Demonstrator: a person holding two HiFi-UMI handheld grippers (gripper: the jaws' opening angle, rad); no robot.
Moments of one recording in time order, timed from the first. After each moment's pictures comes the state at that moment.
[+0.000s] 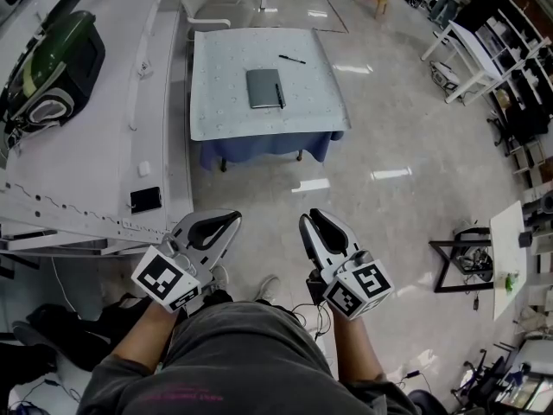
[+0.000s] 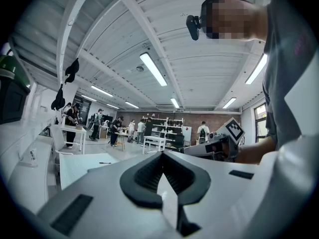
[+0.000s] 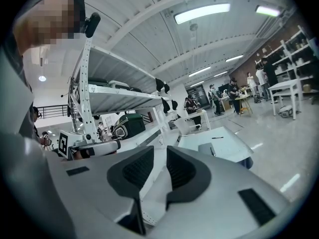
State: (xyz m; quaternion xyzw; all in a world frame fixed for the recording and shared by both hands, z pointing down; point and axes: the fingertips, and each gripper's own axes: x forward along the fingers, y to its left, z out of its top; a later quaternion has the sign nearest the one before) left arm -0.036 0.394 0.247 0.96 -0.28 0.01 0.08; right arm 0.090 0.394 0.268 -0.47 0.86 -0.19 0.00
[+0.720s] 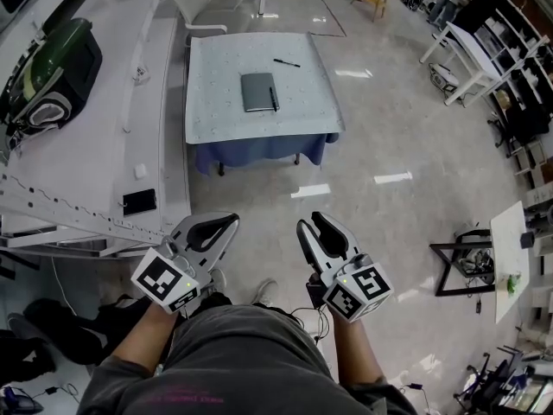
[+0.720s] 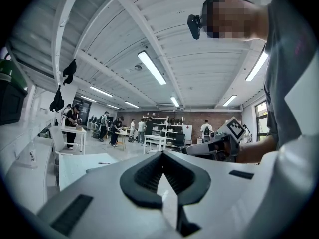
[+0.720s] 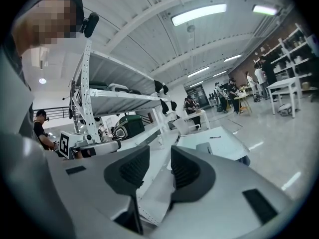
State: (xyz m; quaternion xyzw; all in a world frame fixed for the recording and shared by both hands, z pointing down) left arm -0.006 0.406 0.249 0.95 -0.29 0.02 0.07; right arm 0.124 0.409 0.272 -0.47 0.86 -0.19 0.01
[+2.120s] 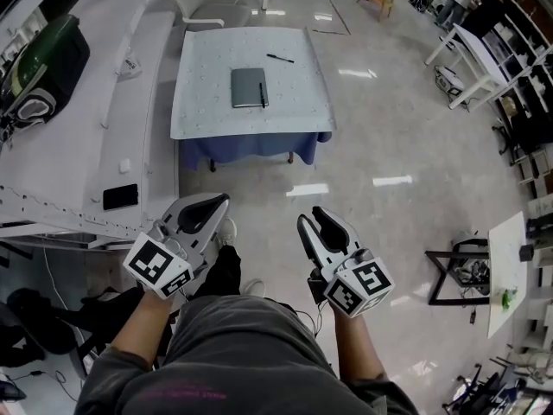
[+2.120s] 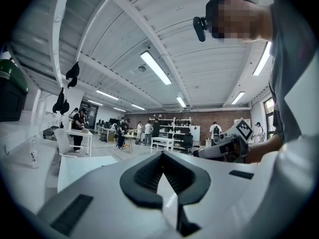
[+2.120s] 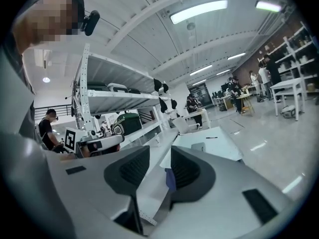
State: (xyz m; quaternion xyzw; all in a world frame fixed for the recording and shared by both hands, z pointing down) left arm 0.049 0.363 0.264 0.94 -0.33 0.01 0.06; right arm 0.197 0.383 0.295 -0.45 0.87 -0.19 0.00
